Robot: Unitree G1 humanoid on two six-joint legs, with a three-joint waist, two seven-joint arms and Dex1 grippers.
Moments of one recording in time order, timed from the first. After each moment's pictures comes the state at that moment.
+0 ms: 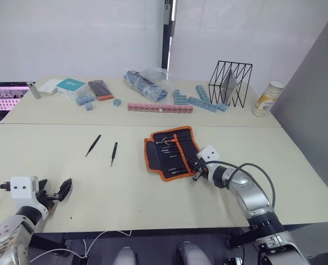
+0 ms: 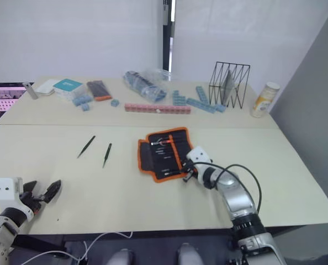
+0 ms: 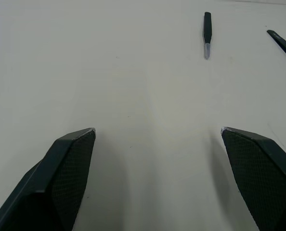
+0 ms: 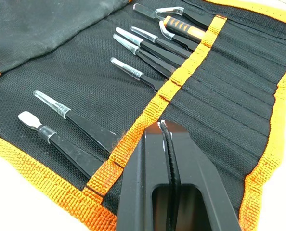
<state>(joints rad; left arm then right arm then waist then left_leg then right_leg) 0.16 0.42 0.64 -0.12 -0.32 0.38 -0.55 -0.40 -0.35 0.17 0.21 0.05 0.26 0.65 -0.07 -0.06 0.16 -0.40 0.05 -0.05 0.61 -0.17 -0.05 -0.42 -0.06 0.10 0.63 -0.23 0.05</state>
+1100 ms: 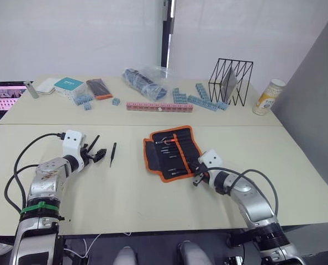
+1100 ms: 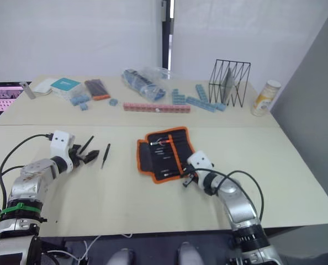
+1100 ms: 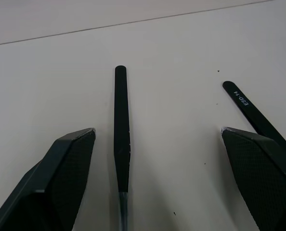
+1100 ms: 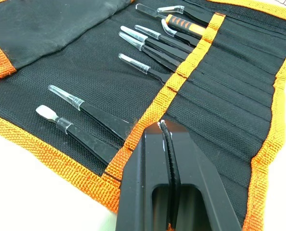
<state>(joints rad) -0.51 0.60 0.19 0.49 -0.19 0.39 -0.60 -0.28 -0.35 0.15 0.04 0.05 0.30 0.59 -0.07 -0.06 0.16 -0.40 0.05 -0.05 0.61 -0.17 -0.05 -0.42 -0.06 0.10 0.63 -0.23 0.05</state>
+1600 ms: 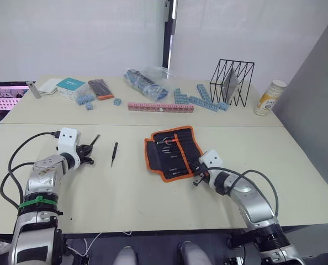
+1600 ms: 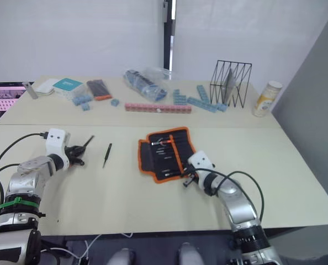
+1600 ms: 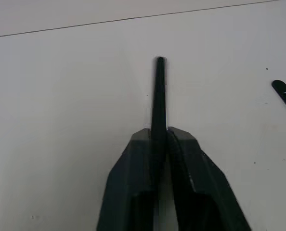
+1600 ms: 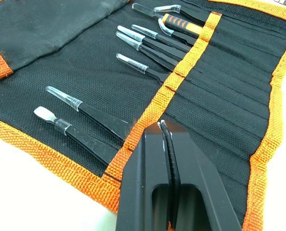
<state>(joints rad) -0.56 0.61 0.22 0.57 -0.18 0.41 -0.54 -0.28 -0.35 0.15 0.03 0.05 0.31 0.57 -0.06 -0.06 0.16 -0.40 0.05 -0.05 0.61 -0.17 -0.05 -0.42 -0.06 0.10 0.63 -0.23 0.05</state>
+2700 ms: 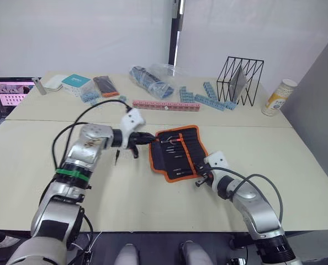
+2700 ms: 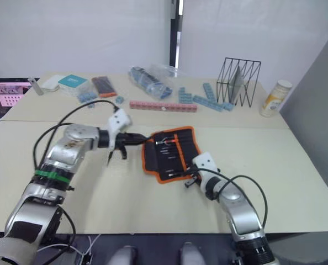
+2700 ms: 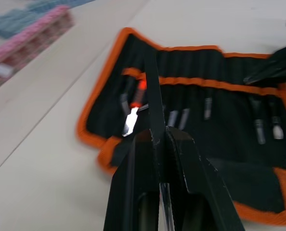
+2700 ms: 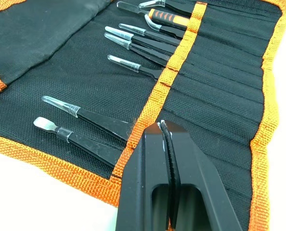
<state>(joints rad) -0.89 0.47 -0.26 0.43 -0.11 0.32 -1.13 -0.18 -0.33 0.11 -0.19 0.09 0.48 0.45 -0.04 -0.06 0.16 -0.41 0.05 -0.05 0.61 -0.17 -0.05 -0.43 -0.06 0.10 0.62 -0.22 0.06</state>
